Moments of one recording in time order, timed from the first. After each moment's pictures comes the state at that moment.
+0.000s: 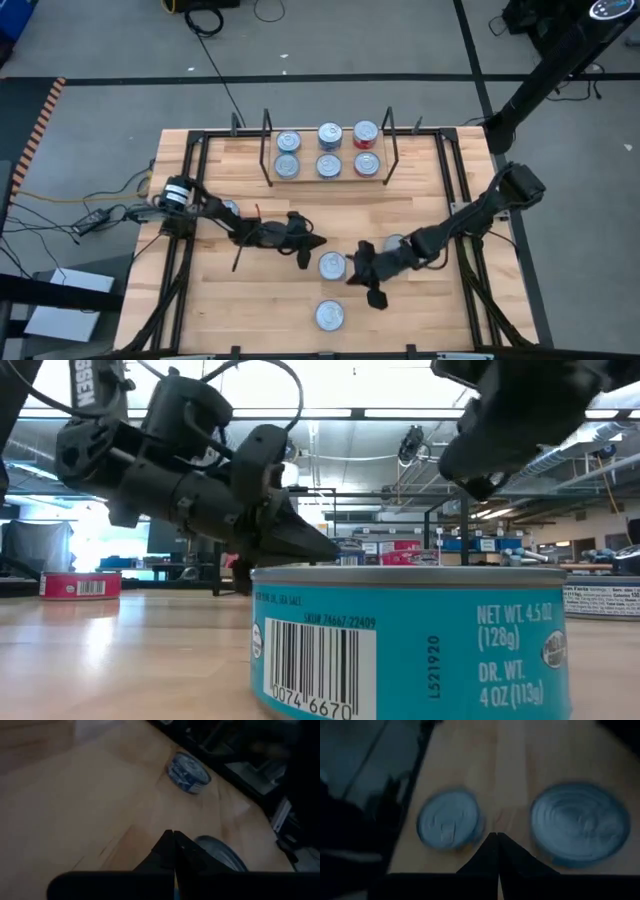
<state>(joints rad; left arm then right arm) -0.19 1.94 0.60 1.07 -0.23 -0.66 0.45 1.59 0.81 0.10 0.09 0.50</state>
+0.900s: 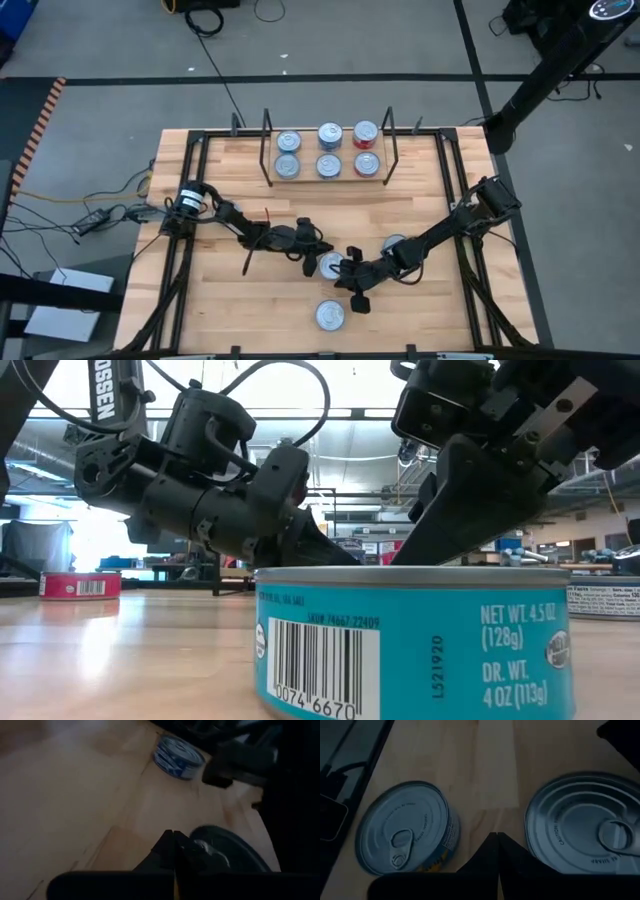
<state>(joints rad) -0.19 2.07 0.71 1.07 -0.18 -0.53 0.46 1.85 0.88 0.24 0.15 0.47</state>
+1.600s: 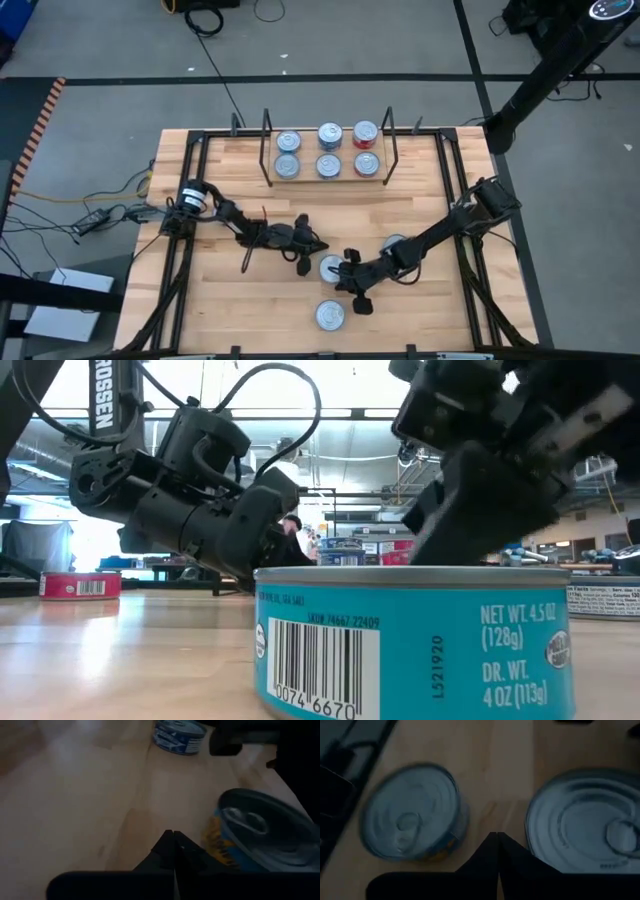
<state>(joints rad) -0.17 2.08 0.66 1.08 -0.14 -0.28 0.45 1.86 0.88 0.25 0.09 0.39</state>
